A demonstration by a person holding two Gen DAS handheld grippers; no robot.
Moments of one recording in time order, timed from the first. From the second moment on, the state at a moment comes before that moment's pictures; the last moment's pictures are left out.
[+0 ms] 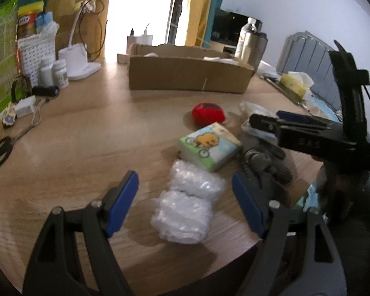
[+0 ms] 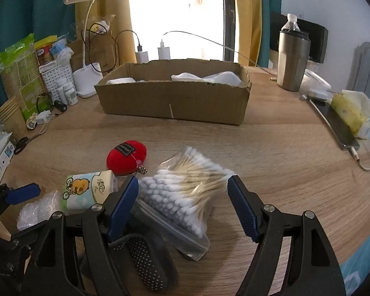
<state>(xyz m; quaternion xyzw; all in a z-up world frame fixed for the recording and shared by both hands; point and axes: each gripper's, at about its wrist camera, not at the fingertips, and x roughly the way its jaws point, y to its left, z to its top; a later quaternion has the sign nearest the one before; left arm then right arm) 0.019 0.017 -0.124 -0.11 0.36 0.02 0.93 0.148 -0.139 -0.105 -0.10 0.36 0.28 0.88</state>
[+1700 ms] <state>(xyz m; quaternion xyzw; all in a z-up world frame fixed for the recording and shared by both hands) 0.033 0.031 -0.084 -0.11 0.30 0.04 0.95 0.133 -0.151 -0.076 -0.10 0.32 0.32 0.89</state>
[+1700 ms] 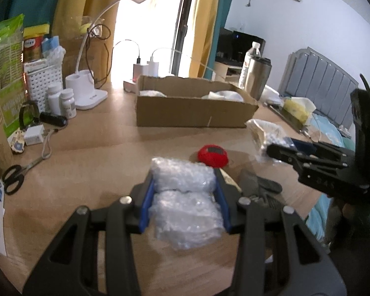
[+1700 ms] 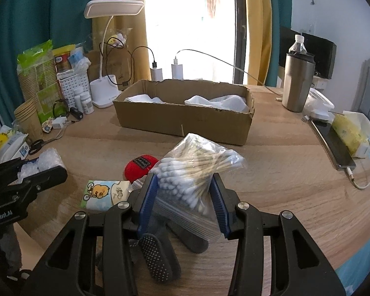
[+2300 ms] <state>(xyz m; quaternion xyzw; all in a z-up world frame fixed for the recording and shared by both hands) 0.067 0.045 -0.072 -0.11 0.30 0.05 0.95 0.160 -0.144 -0.066 -0.10 0.32 0.31 0.89</state>
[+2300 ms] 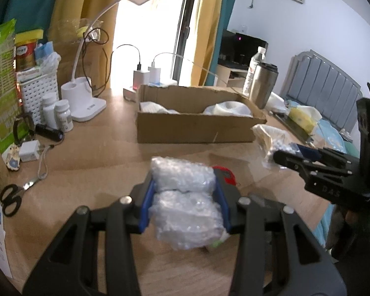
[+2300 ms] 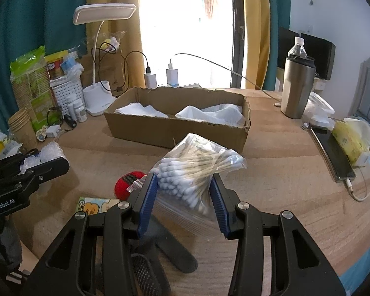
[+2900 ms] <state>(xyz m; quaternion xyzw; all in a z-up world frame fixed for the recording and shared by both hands) 0.104 0.058 -0.052 -0.11 0.30 0.05 0.95 0.192 -0.131 -0.049 -0.10 0.31 0.32 0.89</state>
